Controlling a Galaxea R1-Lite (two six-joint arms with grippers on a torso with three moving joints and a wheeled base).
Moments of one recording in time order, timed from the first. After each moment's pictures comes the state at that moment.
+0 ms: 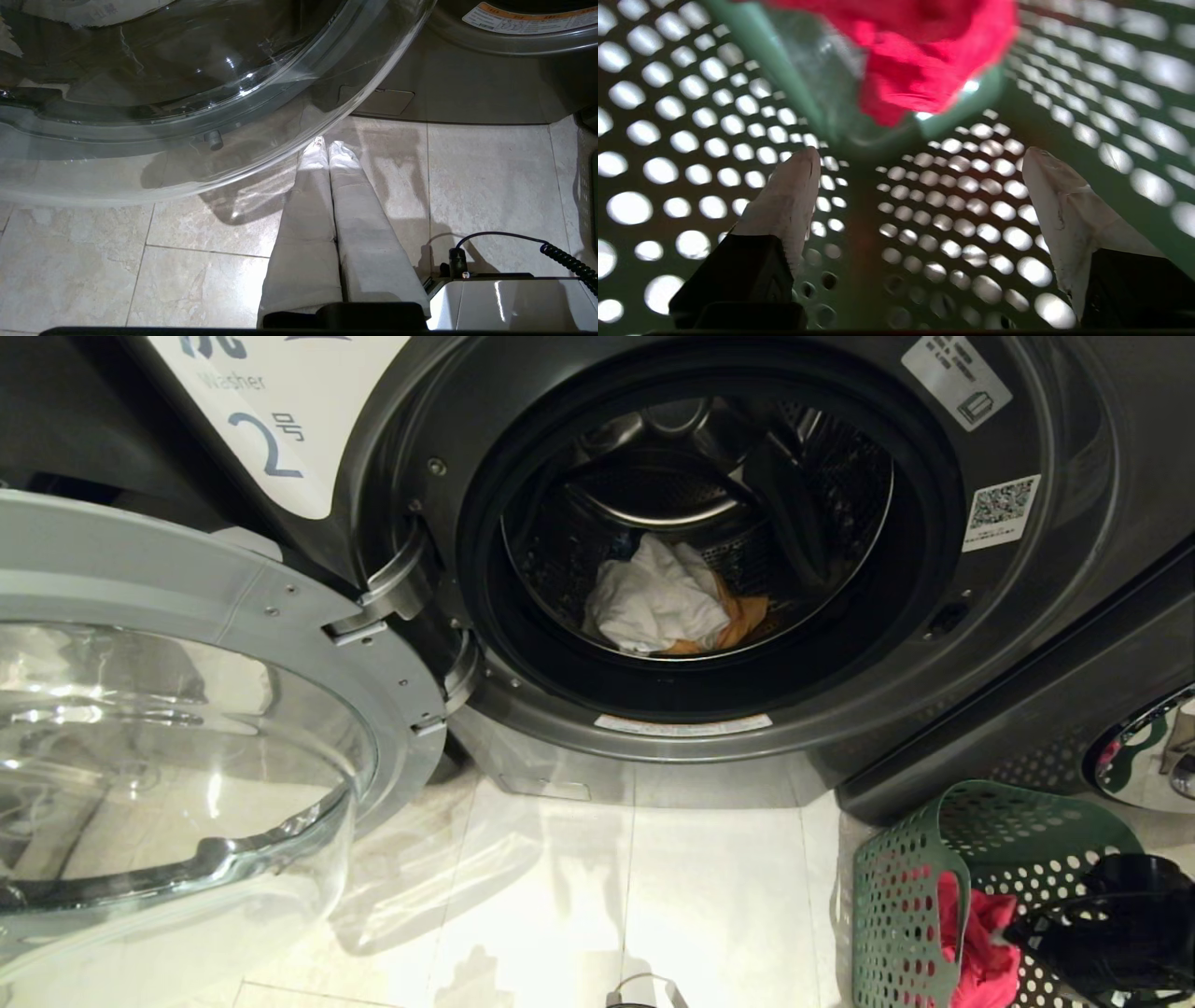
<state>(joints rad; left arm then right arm) 0.00 0.00 0.00 0.01 -0.01 0.01 -0.53 2.44 -0.72 -0.68 0.13 0.32</state>
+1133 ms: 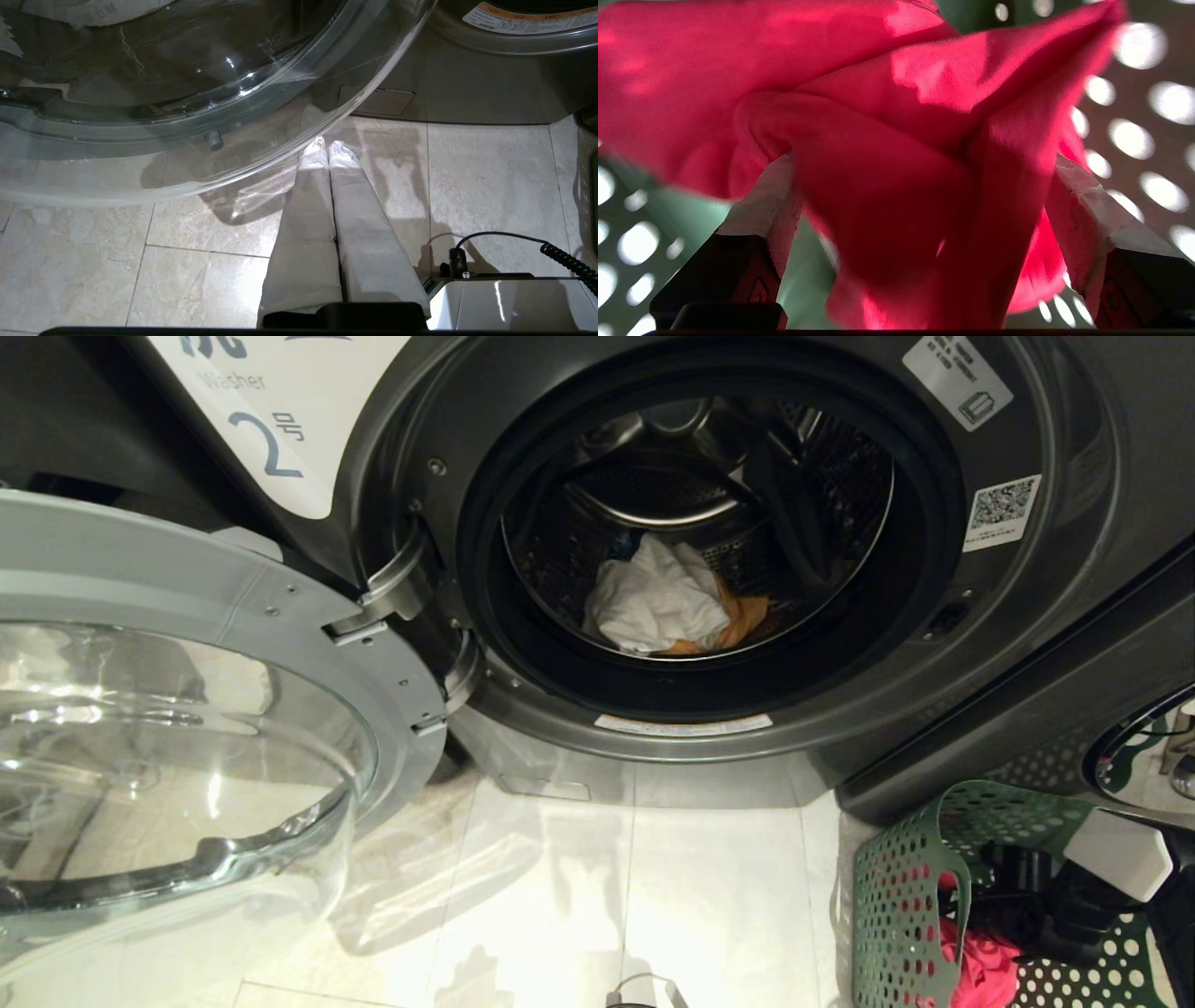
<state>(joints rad) 0.00 0.00 0.00 0.00 -0.01 0.01 -0.42 2.92 -1.32 -0.81 -0.08 0.17</state>
